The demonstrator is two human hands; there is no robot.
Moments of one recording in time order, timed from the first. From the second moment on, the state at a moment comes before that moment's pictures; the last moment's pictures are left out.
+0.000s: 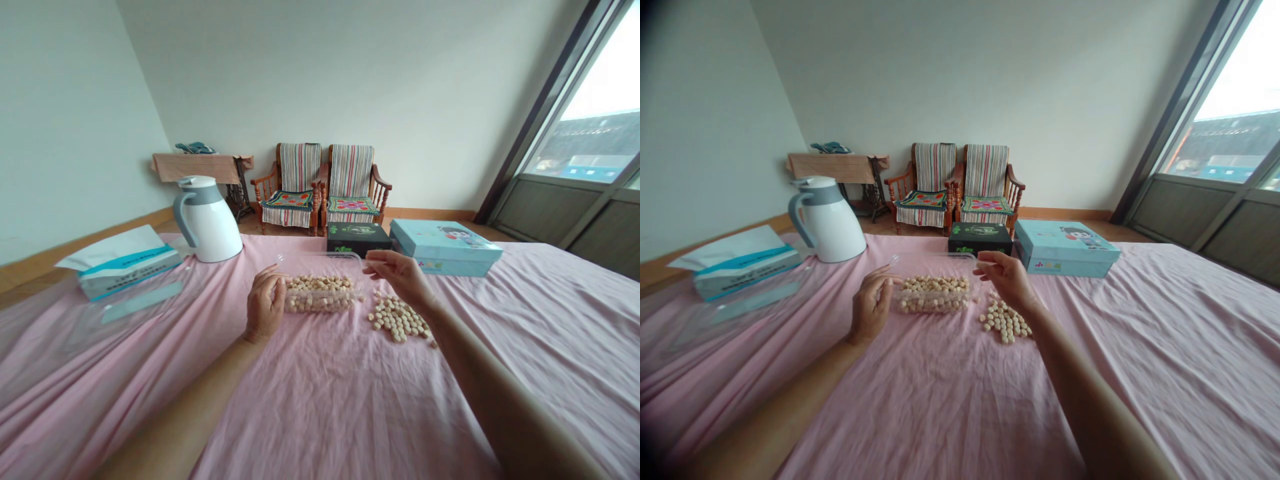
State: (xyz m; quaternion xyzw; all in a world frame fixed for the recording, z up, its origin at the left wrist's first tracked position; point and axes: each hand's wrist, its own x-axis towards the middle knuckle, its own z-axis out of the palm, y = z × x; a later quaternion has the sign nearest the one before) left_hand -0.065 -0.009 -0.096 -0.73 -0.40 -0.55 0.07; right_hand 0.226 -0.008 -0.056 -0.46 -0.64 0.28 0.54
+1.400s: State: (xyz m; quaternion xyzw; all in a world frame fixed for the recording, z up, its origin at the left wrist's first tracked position) left_hand -0.065 -0.011 -0.096 -0.73 -0.41 -0.55 0.06; right_hand 0.251 0.013 -0.122 -0.65 -0.73 0.02 0.21
